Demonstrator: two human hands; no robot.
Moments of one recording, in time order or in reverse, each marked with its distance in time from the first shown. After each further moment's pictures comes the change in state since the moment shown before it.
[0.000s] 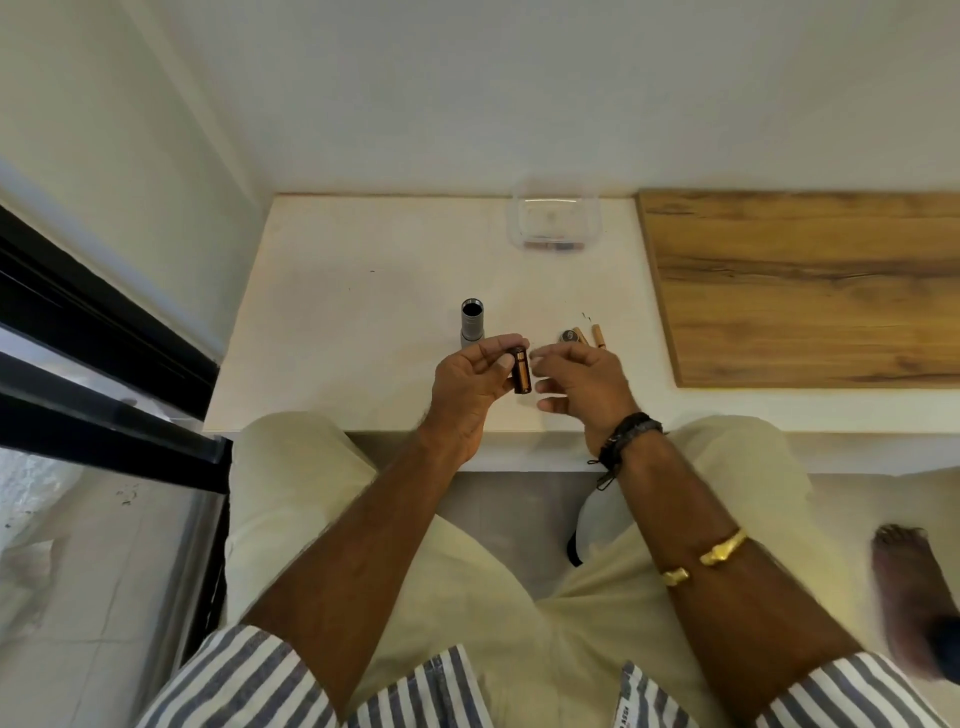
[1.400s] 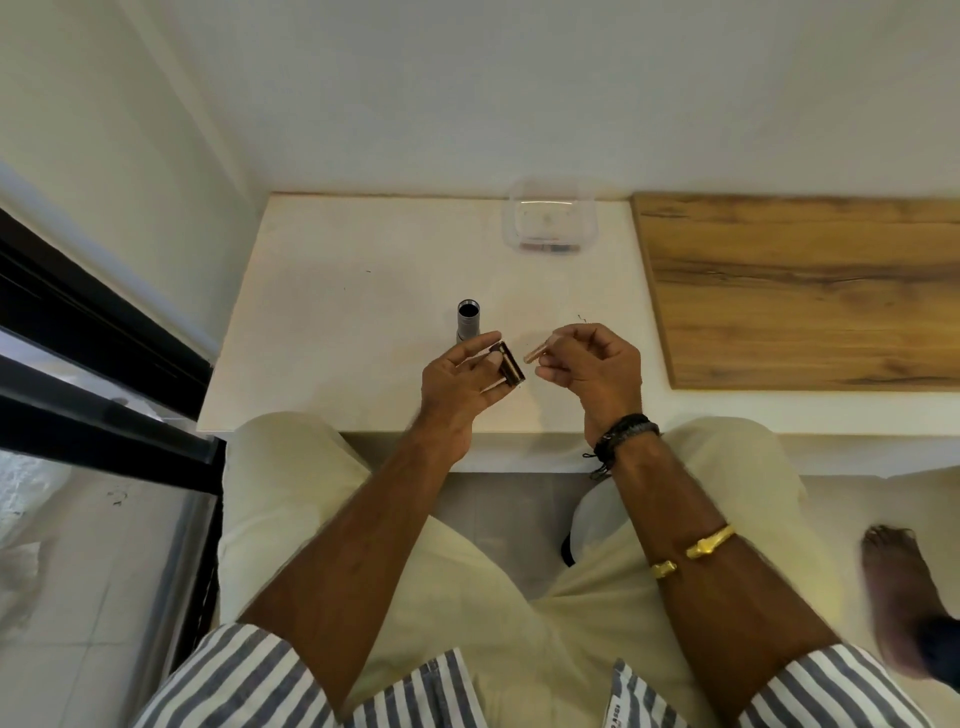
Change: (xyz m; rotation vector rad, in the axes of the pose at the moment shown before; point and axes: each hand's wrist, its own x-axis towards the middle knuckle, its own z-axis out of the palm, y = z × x) left_hand 0.006 -0.004 -0.005 -0.152 0.127 -0.113; right_hand 0.004 -0.001 -0.004 0.207 0.139 -0.218
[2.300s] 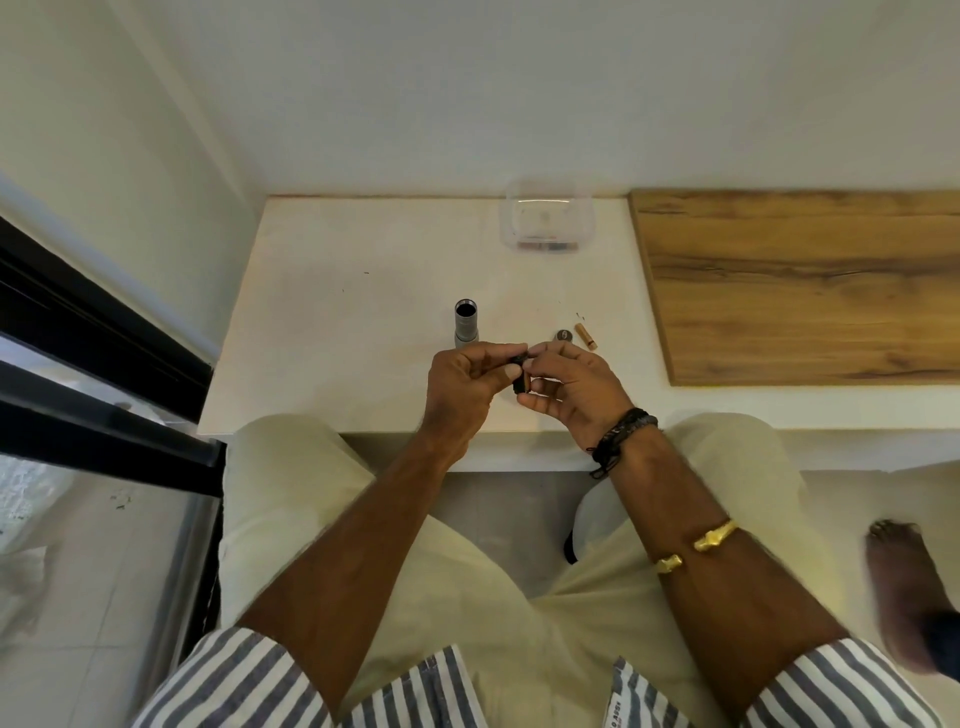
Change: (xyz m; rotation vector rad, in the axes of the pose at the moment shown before) left_hand -0.005 0.002 0.004 0.445 -0.154 0.349; right_hand -0.006 -0.004 0.004 0.044 -0.243 0.367
